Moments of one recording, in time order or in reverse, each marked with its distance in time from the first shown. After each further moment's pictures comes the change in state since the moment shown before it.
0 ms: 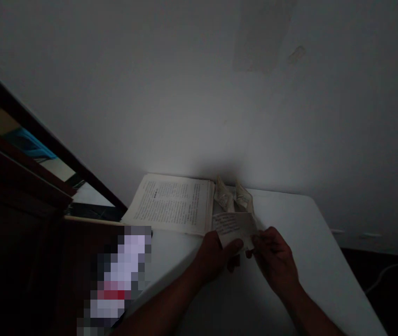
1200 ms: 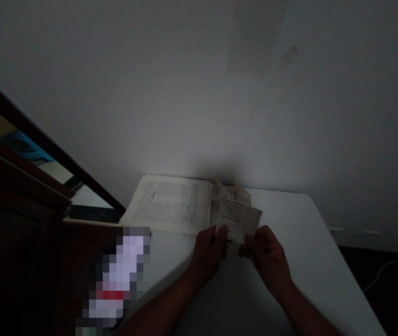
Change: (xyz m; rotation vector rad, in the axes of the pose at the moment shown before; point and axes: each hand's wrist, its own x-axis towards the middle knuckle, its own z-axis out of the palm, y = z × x) left_hand -0.002 -0.003 0.002 0.207 0.293 -0.002; right_hand -0.002 0.001 0.012 -0.051 -0.011 0.022
